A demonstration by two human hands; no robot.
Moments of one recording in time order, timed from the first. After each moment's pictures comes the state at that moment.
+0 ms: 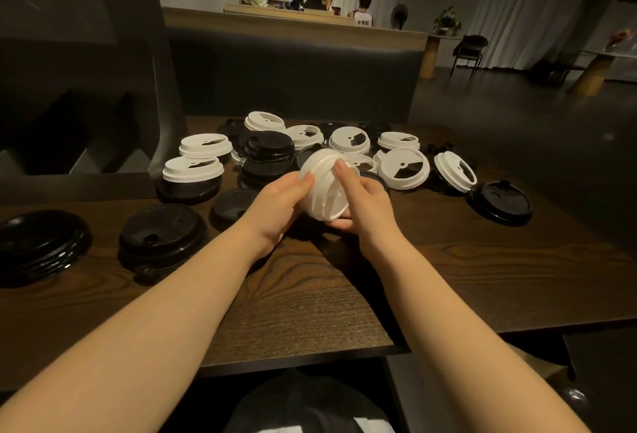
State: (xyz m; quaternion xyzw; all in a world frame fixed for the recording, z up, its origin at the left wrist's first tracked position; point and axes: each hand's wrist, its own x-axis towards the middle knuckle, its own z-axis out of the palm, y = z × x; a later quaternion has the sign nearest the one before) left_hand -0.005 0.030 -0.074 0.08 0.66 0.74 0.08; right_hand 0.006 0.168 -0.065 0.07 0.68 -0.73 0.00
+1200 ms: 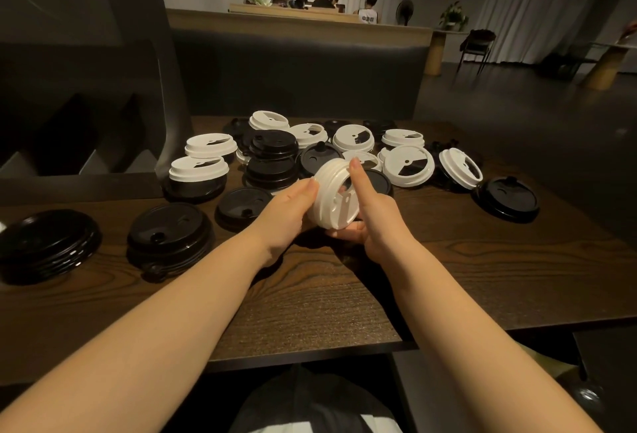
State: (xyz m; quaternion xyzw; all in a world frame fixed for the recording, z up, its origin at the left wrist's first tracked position) left_hand 0.009 0.034 -0.076 0.13 0.69 0.71 0.08; right_hand 0.009 0.171 -0.068 0.14 0.64 -0.75 0.05
